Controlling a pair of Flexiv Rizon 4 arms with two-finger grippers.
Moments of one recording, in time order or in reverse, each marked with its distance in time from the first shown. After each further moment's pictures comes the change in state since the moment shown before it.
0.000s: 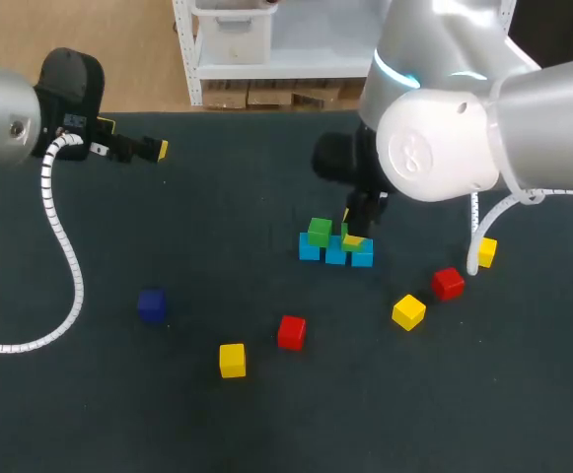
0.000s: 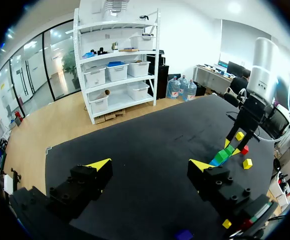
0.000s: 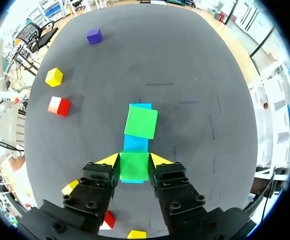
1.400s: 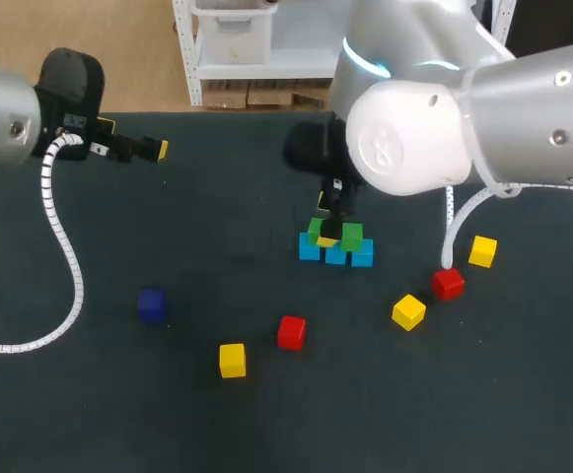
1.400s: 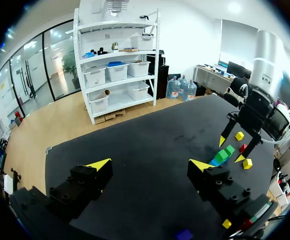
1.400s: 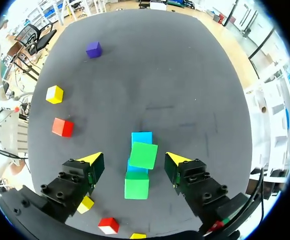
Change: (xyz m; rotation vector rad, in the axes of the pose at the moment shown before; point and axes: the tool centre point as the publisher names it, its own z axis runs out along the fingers) left arm 0.000 0.000 0.000 0.000 0.000 0.000; right arm -0.041 0.003 -0.009 0.016 -0.004 -0.001
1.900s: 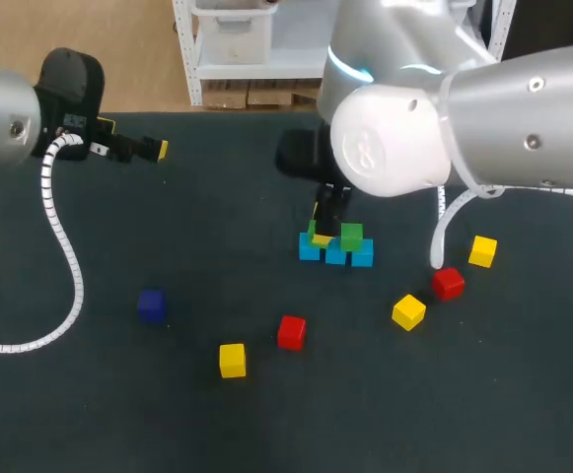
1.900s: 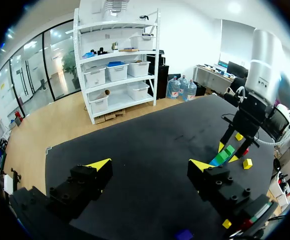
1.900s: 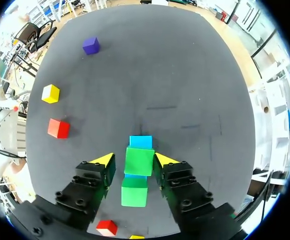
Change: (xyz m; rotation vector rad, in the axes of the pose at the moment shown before) left arm 0.000 0.000 0.000 0.000 0.000 0.000; right arm -0.002 -0.002 0.012 -0.014 0.031 -0.006
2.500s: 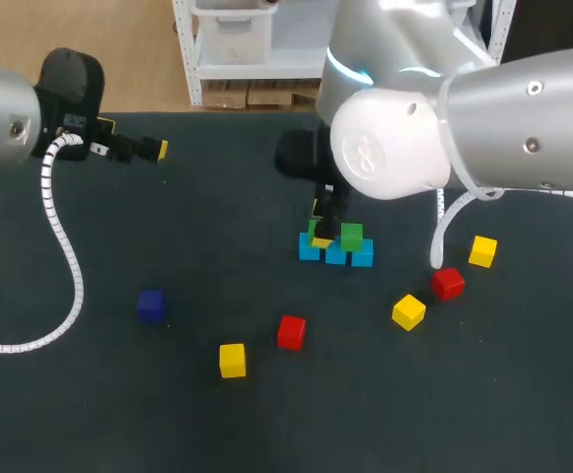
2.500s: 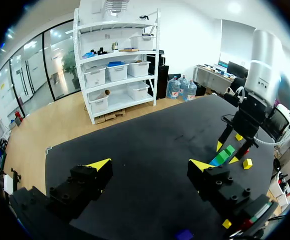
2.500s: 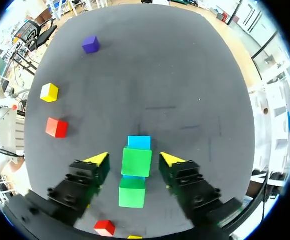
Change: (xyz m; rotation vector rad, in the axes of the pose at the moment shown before) left arm 0.000 0.000 0.000 0.000 0.000 0.000; right arm -0.001 -0.003 0.001 0.012 -0.002 -0.013
